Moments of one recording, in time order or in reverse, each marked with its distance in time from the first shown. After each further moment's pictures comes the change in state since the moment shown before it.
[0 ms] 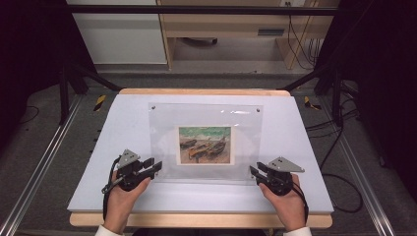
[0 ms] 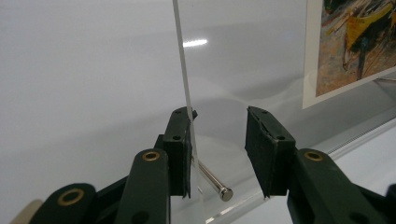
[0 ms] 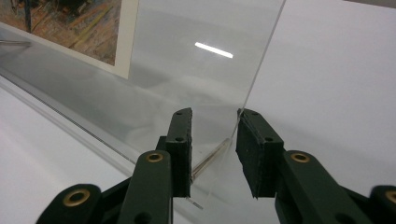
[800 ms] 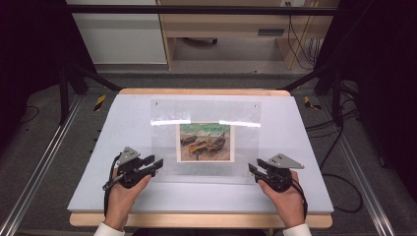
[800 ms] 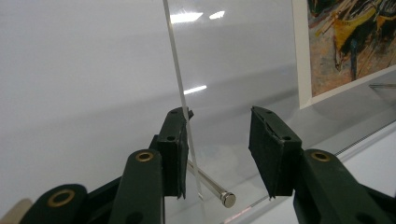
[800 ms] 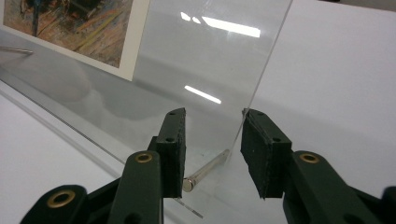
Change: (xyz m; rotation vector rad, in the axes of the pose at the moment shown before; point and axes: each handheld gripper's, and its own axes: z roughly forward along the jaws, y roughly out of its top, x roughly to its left) left arm 0.004 0.005 0.005 -0.013 -0.018 -0.007; right arm -0.004 0.006 0.005 -0.009 0.008 0.005
